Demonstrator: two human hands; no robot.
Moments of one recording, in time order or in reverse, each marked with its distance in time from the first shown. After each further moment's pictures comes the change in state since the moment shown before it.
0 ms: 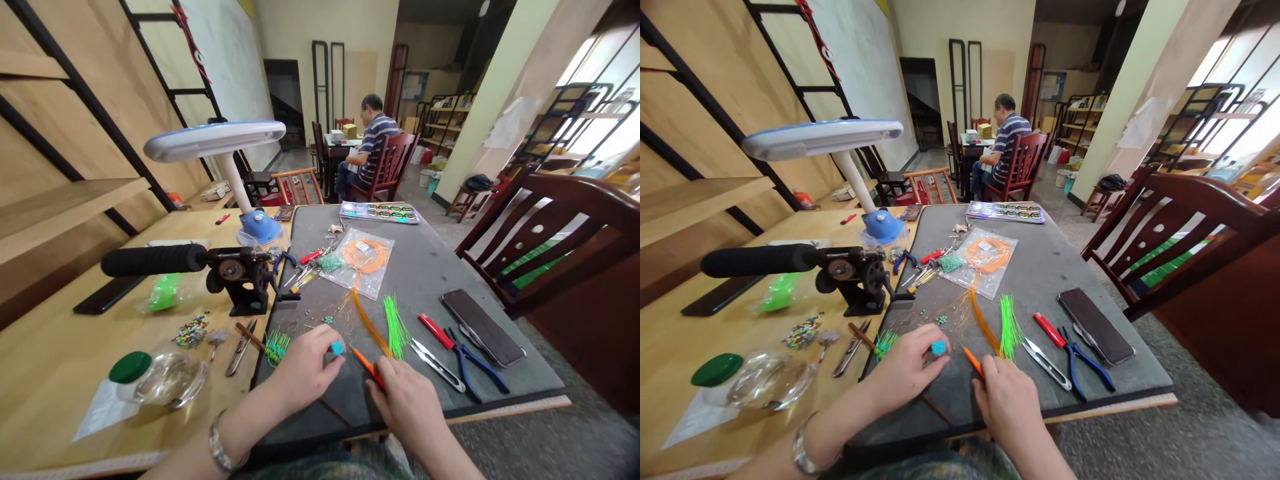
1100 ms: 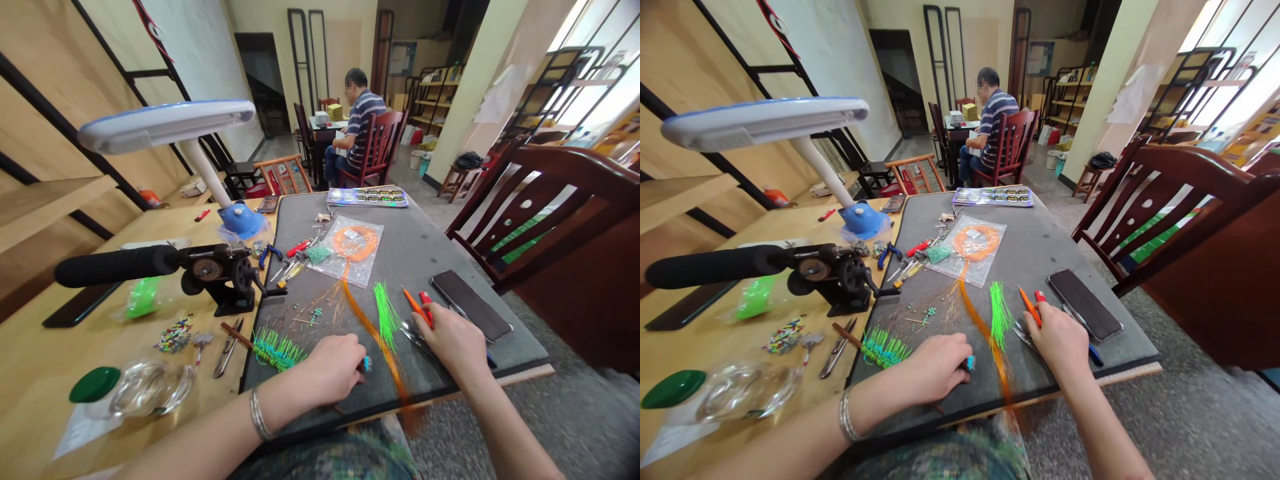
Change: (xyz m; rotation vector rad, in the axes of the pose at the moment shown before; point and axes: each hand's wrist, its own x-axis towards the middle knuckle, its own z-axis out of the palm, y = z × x) left_hand 0.031 0.023 0.038 0.368 -0.452 0.143; right_hand 0.021 0.090 -0.037 -0.130 -0.081 0.528
